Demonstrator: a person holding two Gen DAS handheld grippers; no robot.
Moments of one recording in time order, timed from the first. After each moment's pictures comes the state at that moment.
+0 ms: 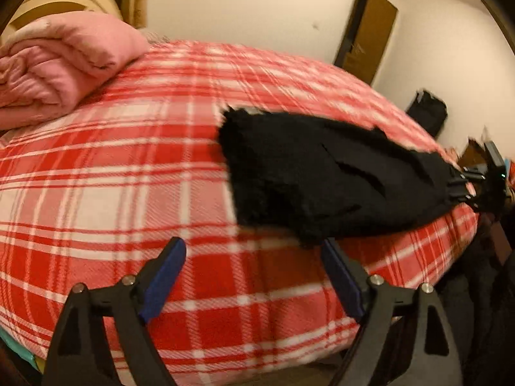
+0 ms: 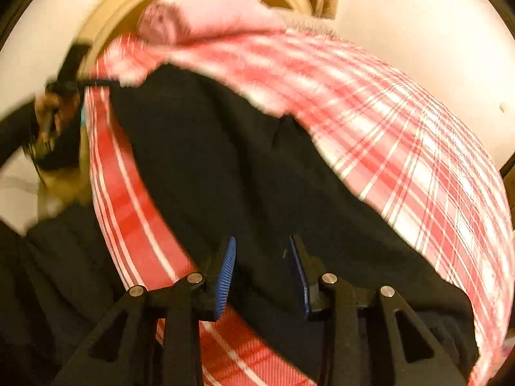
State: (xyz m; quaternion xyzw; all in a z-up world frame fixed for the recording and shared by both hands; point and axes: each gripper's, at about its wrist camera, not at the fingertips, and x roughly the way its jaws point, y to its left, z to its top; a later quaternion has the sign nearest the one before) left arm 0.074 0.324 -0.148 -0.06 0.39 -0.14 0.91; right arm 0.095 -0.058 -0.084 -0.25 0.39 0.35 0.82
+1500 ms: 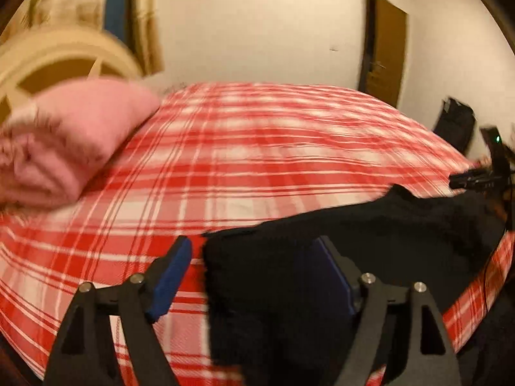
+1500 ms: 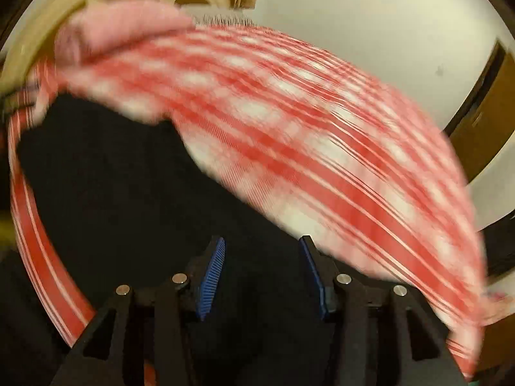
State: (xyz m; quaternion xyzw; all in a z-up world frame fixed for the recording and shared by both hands) left arm 0.128 0.243 -0.082 0.02 0.32 -0.07 0.94; right arm 0.175 -0.144 -0.088 -0.28 0.39 0.18 0.86
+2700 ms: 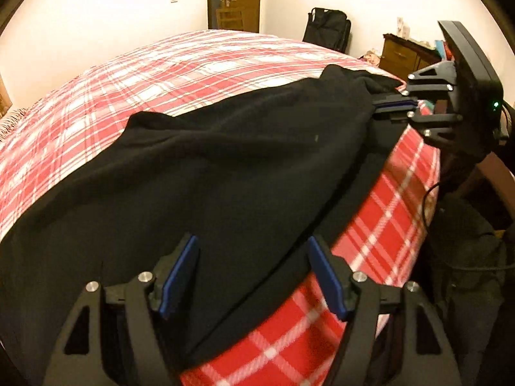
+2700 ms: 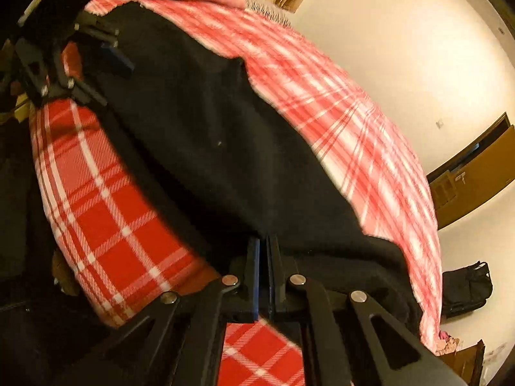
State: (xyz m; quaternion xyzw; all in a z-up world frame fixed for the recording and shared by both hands) left arm 0.102 0.025 -0.147 0.13 0.40 -0.34 0.84; right arm 0.075 -0.133 -0.145 -0.40 0.35 0.19 0.83
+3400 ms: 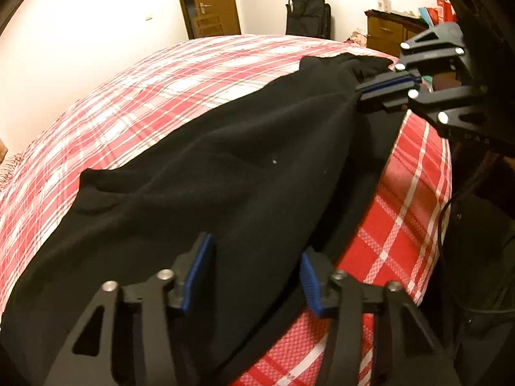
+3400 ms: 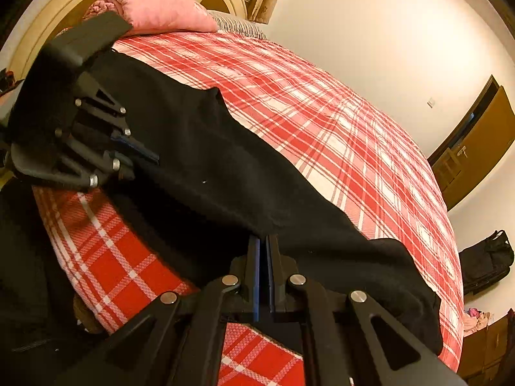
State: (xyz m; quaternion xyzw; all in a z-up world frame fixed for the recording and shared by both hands) left arm 0.110 -0.062 -0.151 0.21 0.38 -0.33 0.84; right arm 0.082 -0.137 -0.112 -0.31 0.33 0.19 0.87
